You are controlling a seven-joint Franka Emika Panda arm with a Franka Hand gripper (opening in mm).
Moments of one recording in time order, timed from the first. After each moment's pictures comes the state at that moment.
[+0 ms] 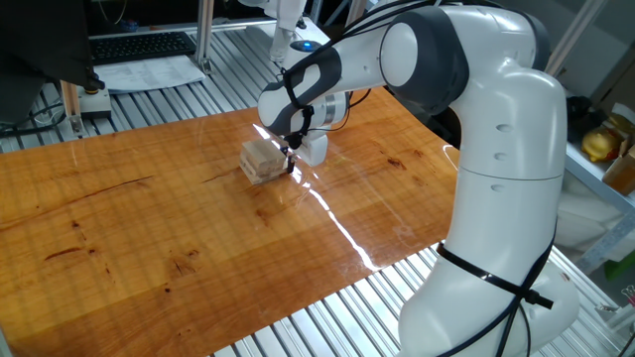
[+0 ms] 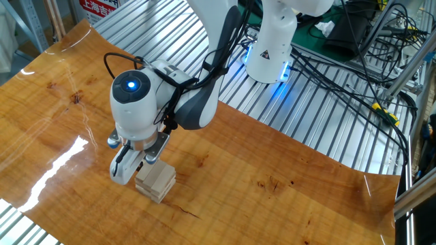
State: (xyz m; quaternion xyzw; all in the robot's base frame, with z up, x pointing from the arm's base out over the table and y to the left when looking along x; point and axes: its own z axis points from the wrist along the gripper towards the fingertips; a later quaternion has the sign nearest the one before) arm 0.583 -0.107 0.066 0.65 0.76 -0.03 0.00
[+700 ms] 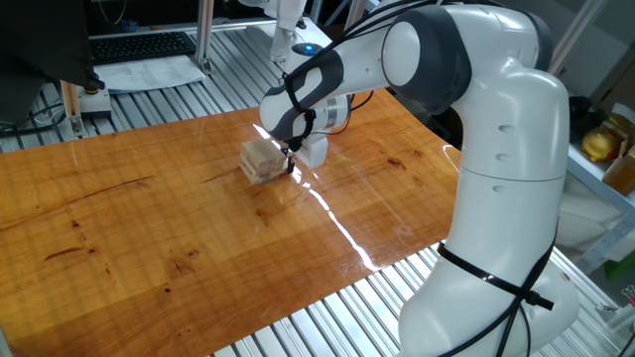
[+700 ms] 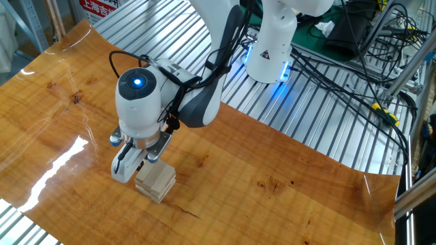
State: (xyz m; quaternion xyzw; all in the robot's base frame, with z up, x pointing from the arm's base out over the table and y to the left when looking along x) arm 0.581 -0.106 0.066 0.66 0.75 -0.02 0.02
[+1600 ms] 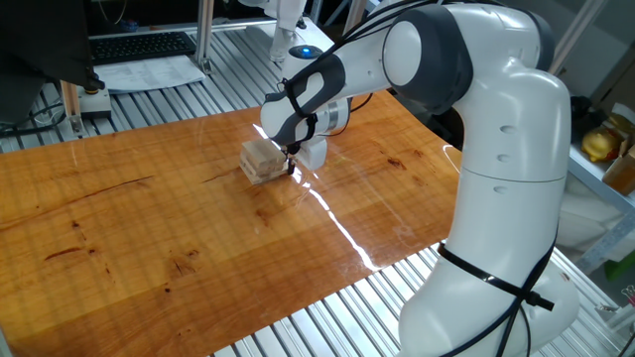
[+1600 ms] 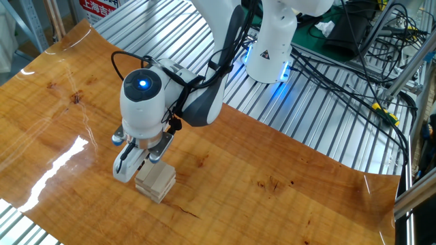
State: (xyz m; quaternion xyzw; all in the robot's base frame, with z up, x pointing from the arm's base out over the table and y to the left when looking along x) arm 0.578 -0.104 0.066 0.66 0.75 -0.03 0.03
